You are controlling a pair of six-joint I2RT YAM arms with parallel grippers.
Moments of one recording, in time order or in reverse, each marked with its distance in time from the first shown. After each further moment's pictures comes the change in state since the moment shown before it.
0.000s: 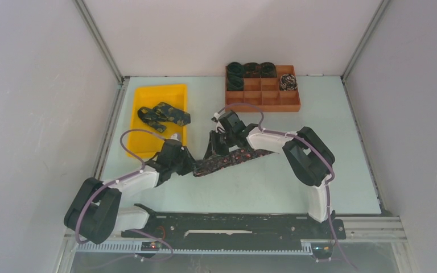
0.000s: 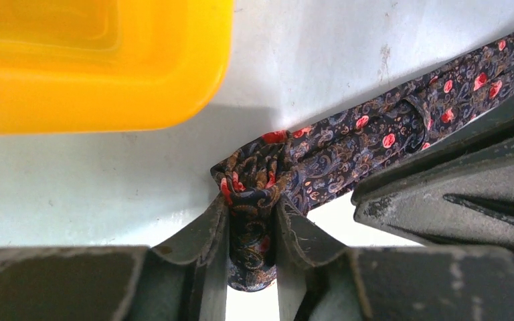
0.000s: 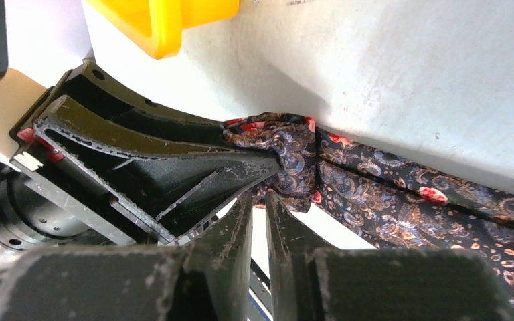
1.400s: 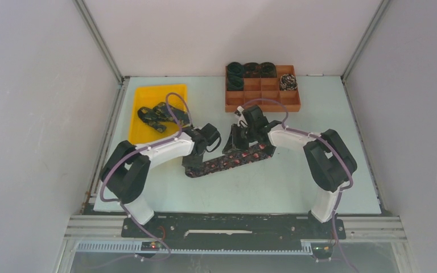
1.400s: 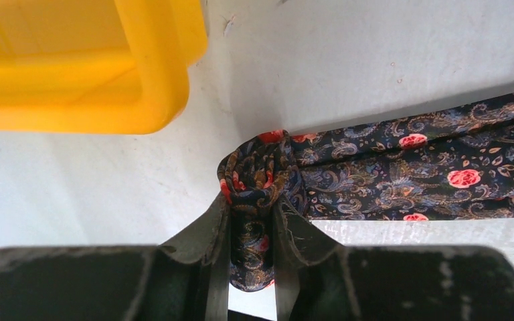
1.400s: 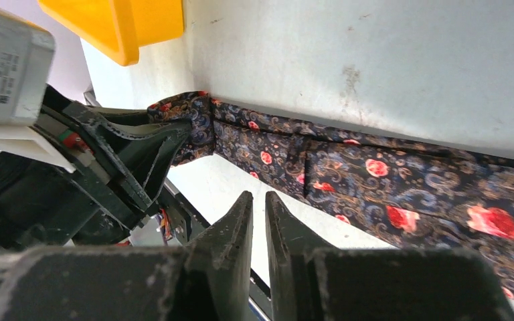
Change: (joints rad) left arm -0.251 0.410 0.639 -0.862 -0.492 0.227; right arm -0.160 -0.165 -0.163 -0.024 0.003 -0.064
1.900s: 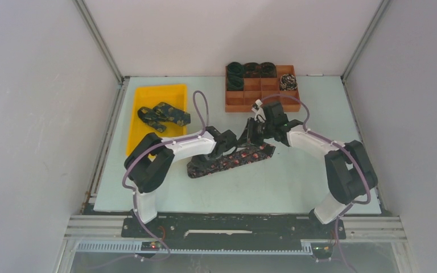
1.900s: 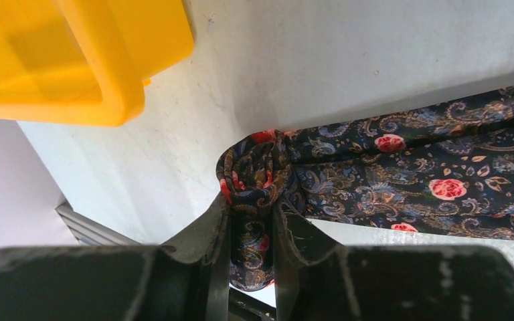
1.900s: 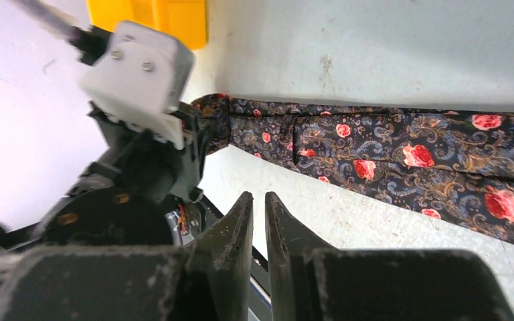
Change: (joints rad) left arm -0.135 0.224 0.202 -0.216 -0.162 -0.044; right arm -0.126 -0.179 -0.108 -0.016 -0.054 -0.019
